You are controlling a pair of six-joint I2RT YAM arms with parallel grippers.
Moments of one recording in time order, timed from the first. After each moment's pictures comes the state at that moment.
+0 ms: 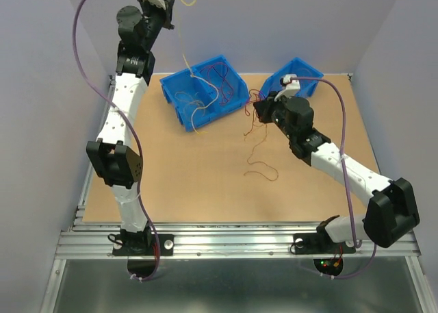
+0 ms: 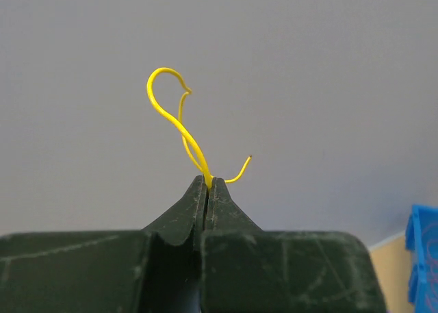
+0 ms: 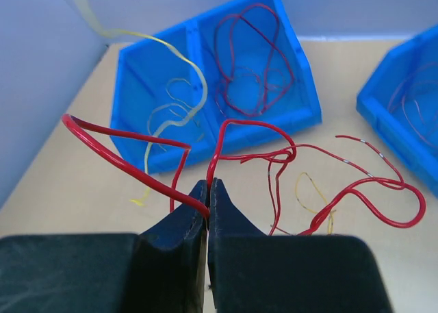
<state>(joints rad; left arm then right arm) -0.17 1.90 2.21 0.13 0.24 0.07 0.52 1.33 0.94 0.26 0.11 0.36</state>
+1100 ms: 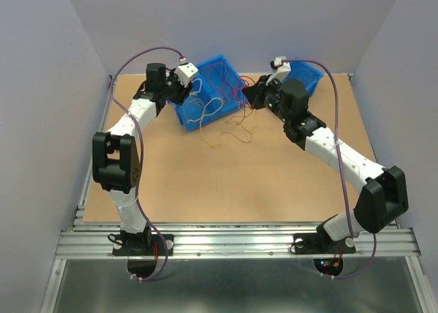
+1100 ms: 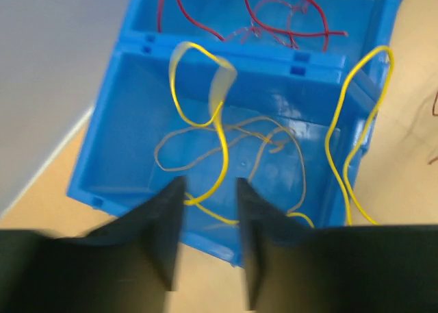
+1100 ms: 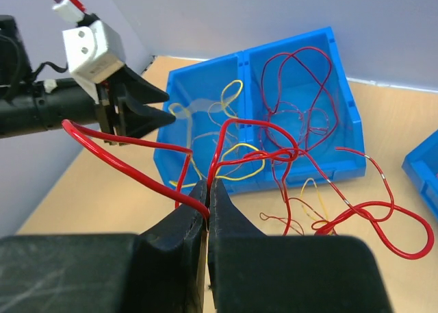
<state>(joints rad) -0.17 1.85 1.50 -0.12 0.38 0.53 0.52 1.47 1.21 0.21 -0.07 0.33</state>
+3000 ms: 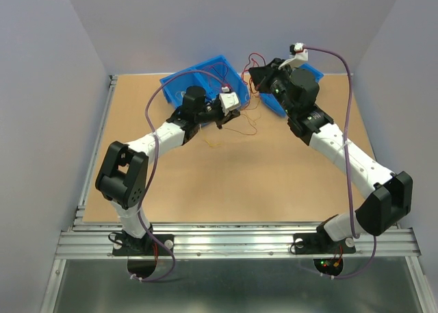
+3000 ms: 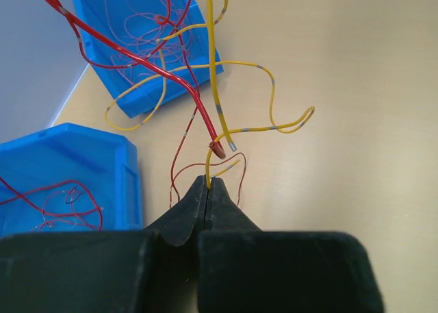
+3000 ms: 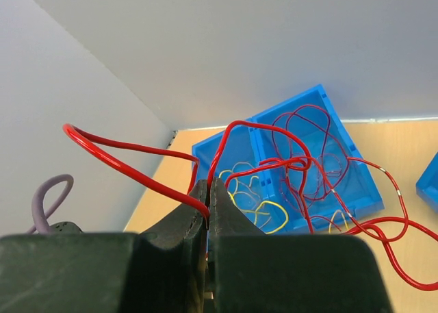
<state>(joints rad) -0.52 1.73 1.20 0.27 0.66 0.41 0.53 1.45 1.35 0.19 0.12 0.52</state>
